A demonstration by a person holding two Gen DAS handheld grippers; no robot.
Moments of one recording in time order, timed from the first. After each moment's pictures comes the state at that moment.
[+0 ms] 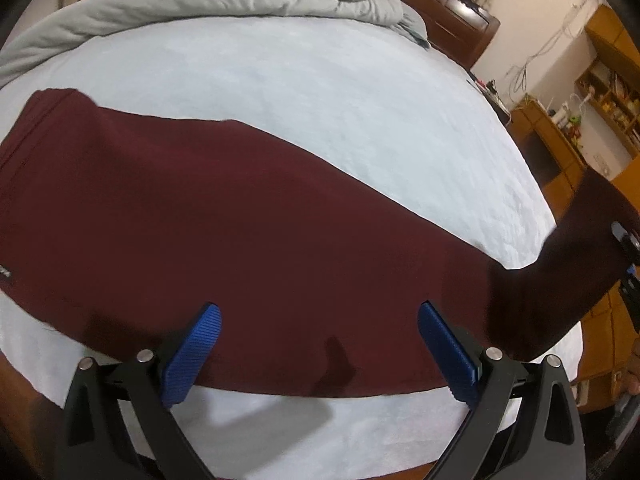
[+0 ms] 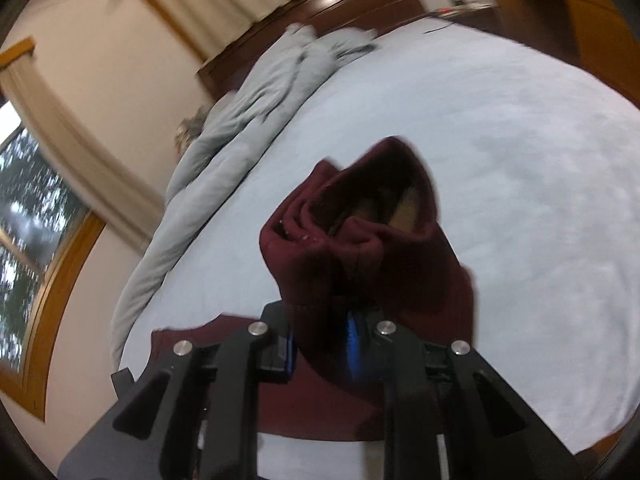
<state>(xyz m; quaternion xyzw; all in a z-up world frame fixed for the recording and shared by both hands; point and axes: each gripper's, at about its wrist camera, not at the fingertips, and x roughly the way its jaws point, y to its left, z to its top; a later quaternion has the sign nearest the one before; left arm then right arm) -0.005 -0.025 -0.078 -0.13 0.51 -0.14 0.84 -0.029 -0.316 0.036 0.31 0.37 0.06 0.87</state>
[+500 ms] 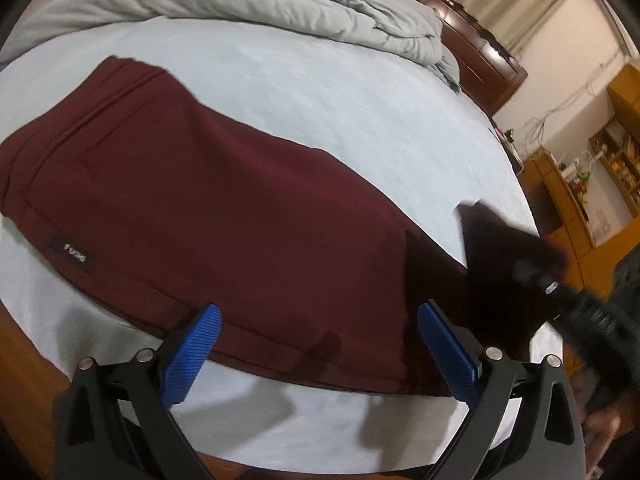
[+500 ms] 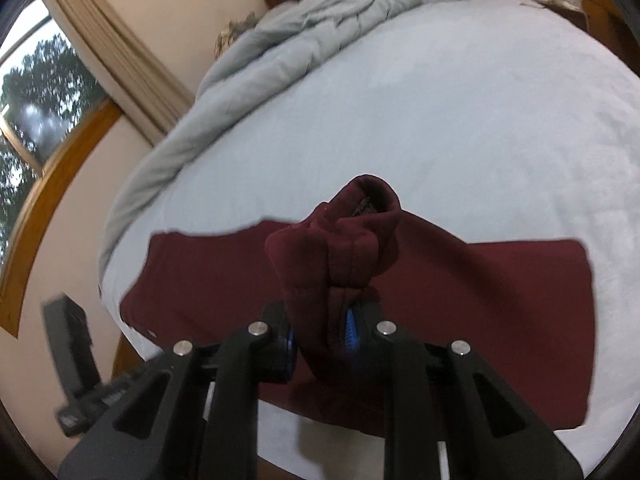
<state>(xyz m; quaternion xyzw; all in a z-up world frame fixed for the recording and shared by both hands) -0.013 0.058 -0.081 -0.22 0.49 -0.10 0.84 0.020 -0.131 -0.014 0.20 0.46 0.15 0.85</state>
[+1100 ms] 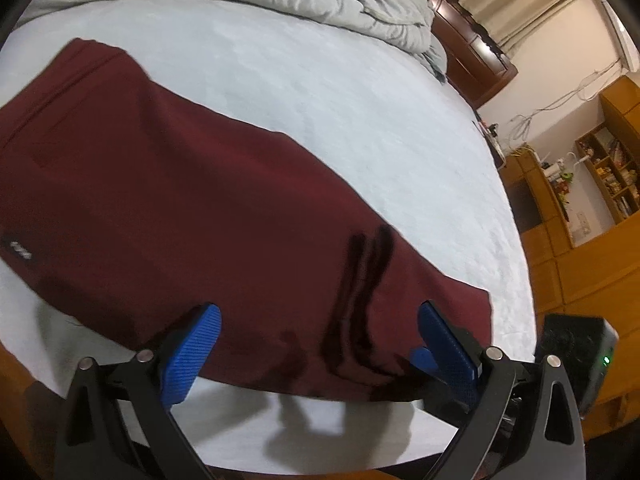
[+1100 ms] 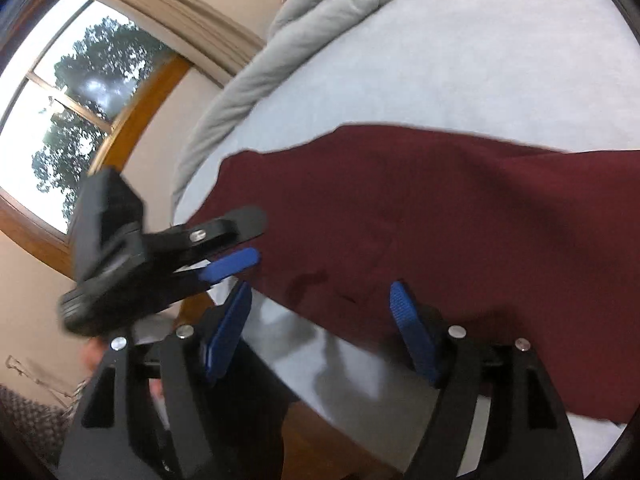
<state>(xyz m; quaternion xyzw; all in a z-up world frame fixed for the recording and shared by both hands) 0.003 0.039 -0.082 -0.25 0.51 -0.14 0.81 -0.015 -0.121 -0.050 0.25 0.49 0.31 0.77</state>
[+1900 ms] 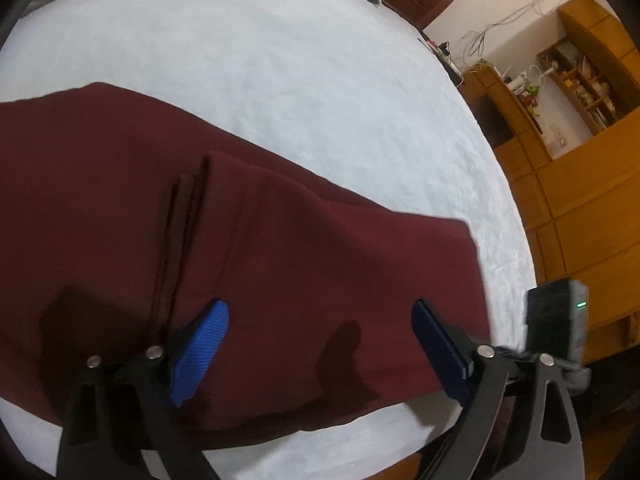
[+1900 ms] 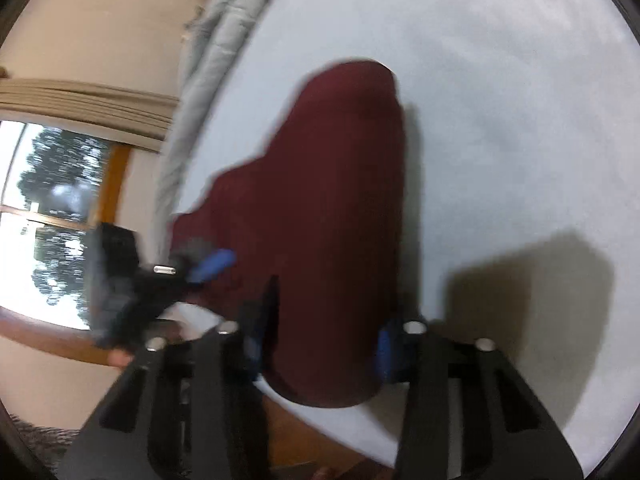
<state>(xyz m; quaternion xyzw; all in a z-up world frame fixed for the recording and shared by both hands) 0.032 -0.088 -0.114 -0.15 0.56 -0.25 0.78 -0.047 -0.285 -0.103 0.41 0.52 0.22 0.72</state>
